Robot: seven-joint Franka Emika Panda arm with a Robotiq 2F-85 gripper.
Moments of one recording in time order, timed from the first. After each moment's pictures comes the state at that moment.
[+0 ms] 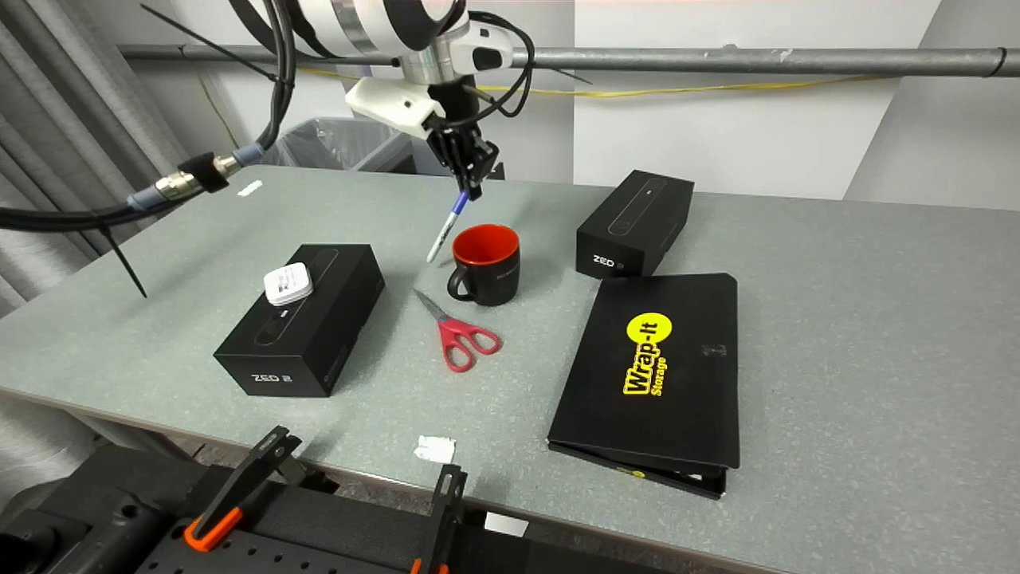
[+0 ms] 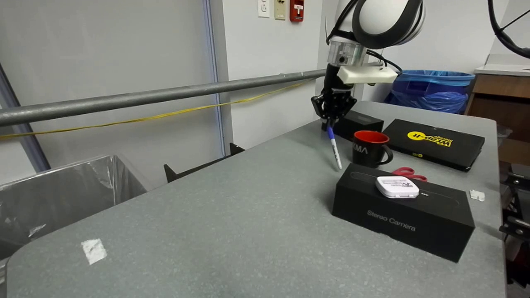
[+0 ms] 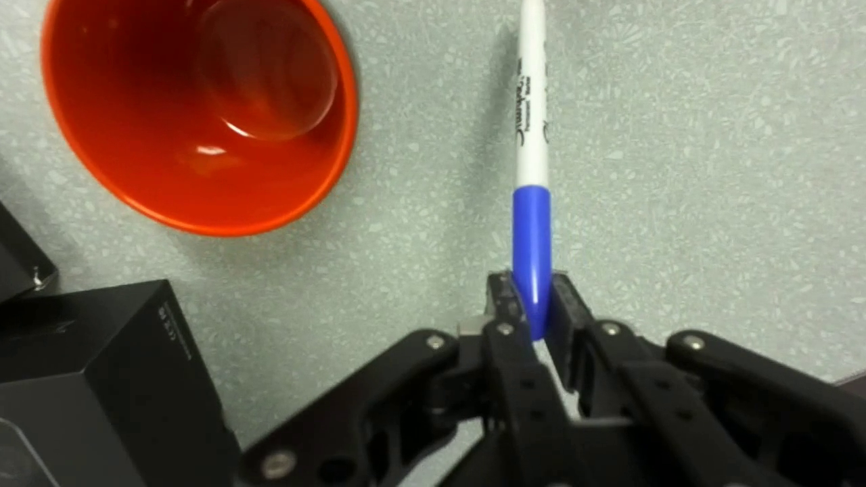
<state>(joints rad) 0.04 0.44 -0.03 -2.11 -0.01 2.69 0.52</state>
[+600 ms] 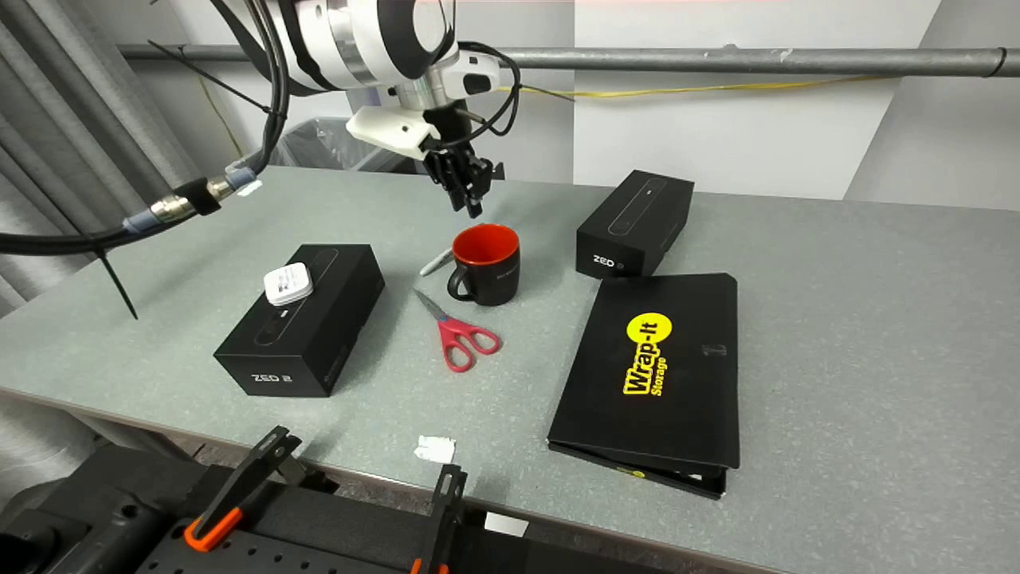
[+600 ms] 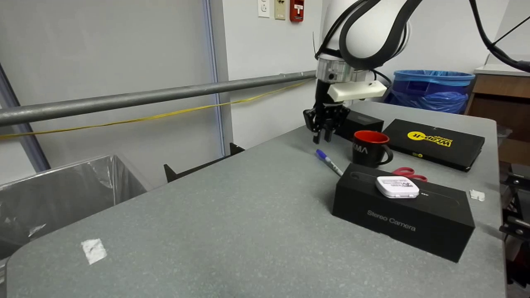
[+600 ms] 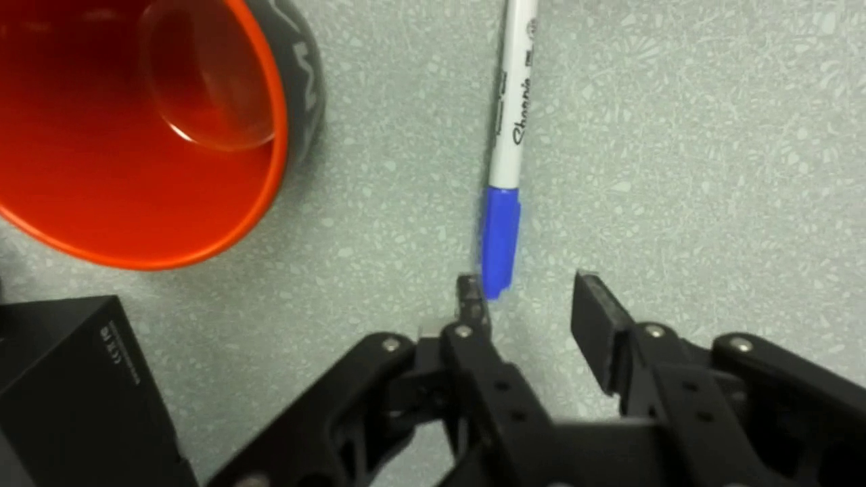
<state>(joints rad) 0.16 0.54 -0.12 -2.04 -0.01 2.69 0.53</state>
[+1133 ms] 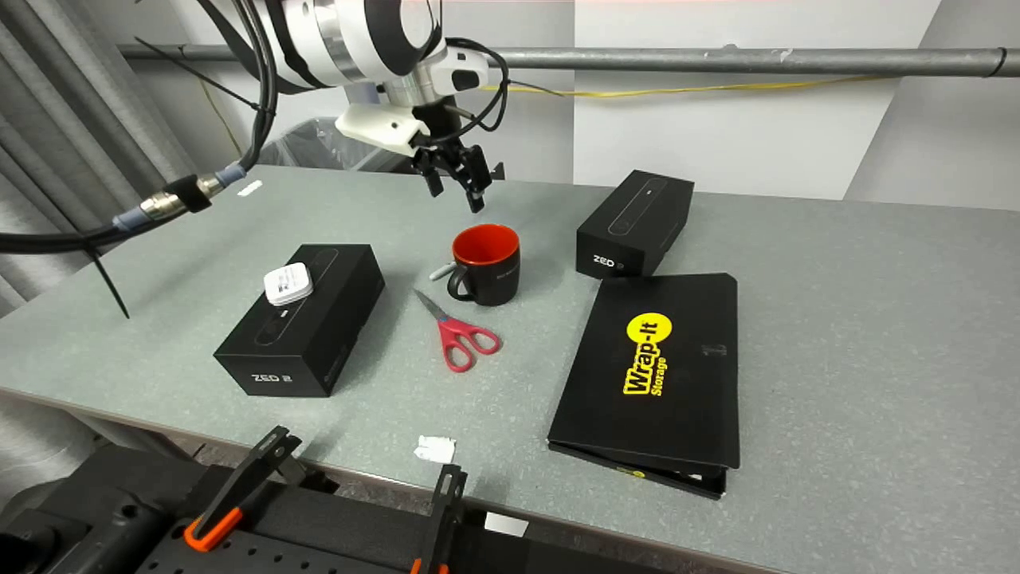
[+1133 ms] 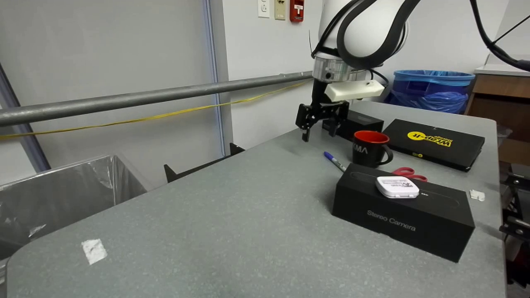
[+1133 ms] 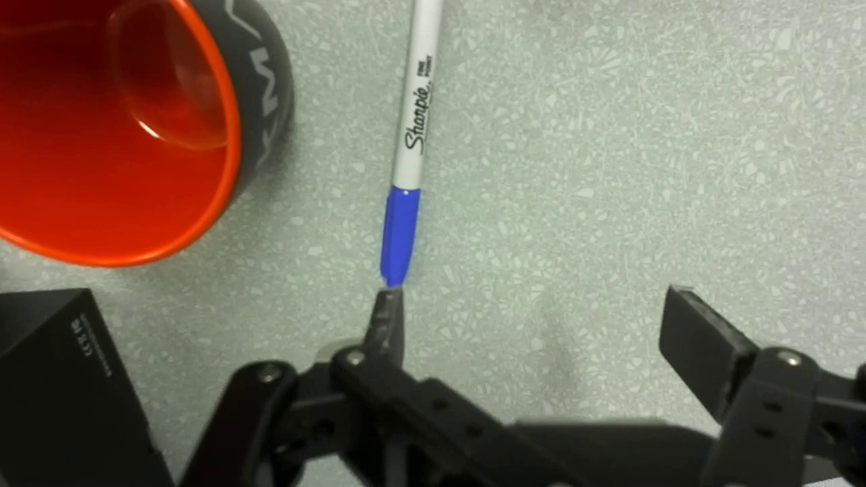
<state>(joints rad) 0.19 0.53 -0.12 -2.04 -0.01 2.69 0.53</state>
